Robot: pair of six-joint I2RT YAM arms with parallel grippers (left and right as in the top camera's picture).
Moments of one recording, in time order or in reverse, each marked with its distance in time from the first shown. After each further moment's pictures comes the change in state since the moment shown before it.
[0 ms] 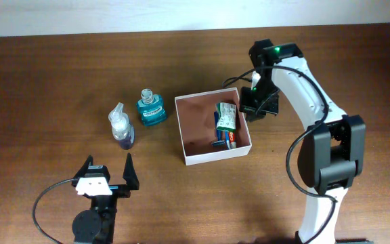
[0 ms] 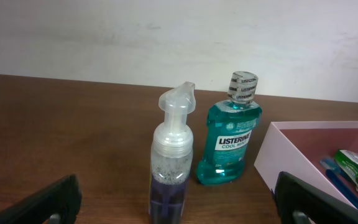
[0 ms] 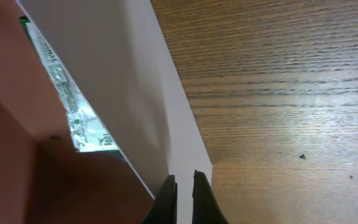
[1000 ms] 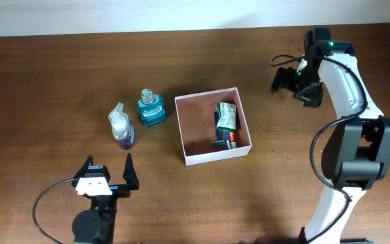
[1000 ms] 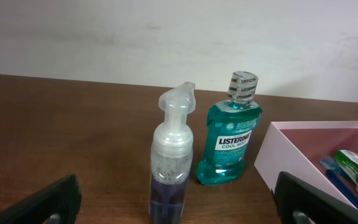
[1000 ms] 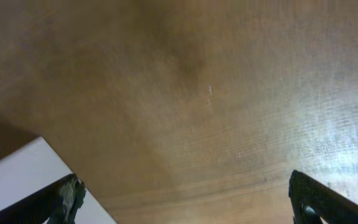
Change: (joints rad) left arm 0.000 0.000 0.000 0.000 0.000 0.000; right arm -0.266 0.000 0.000 0.246 0.121 -0.026
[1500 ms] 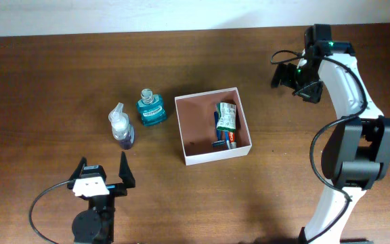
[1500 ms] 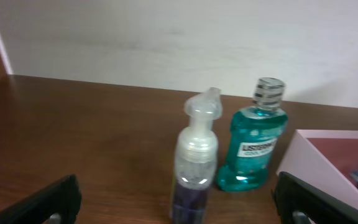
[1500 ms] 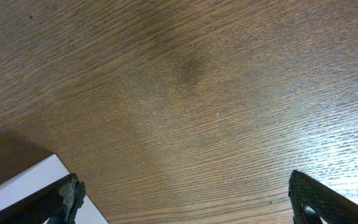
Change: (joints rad) left arm 0.000 0.000 0.000 0.008 -0.098 0.014; right arm 0.000 0.000 0.000 0.043 0.000 -0.004
